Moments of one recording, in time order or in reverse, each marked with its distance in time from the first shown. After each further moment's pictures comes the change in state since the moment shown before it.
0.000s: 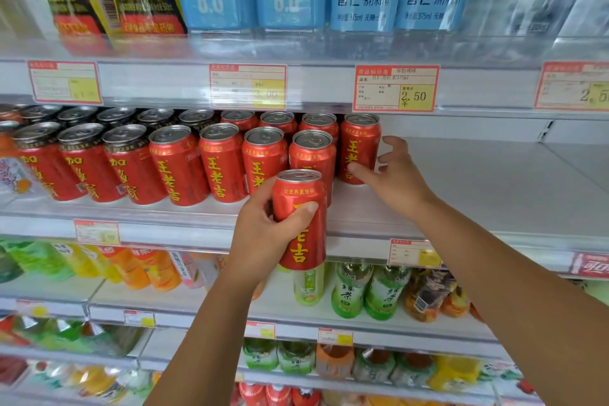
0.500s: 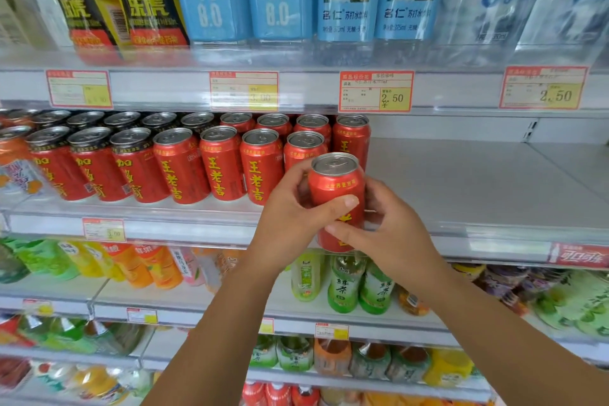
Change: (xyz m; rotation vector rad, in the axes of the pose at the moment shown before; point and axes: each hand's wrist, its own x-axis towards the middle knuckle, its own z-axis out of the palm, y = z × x) left_hand 0.000 0.021 0.032 -0.052 -0.146 0.043; right_hand -0.122 -0.024 -0.015 0.240 -0.155 -0.211
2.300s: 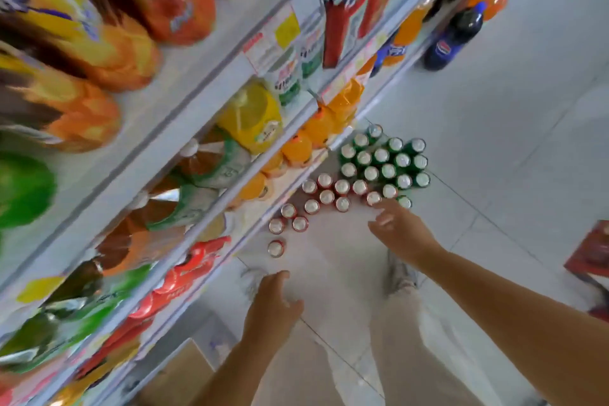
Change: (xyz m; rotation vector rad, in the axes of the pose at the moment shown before) left_hand -0.292 -0.419 0.145 0.964 -1.139 -0.838; right_hand -0.386 0.424 -0.014 -0.004 0.305 1.446
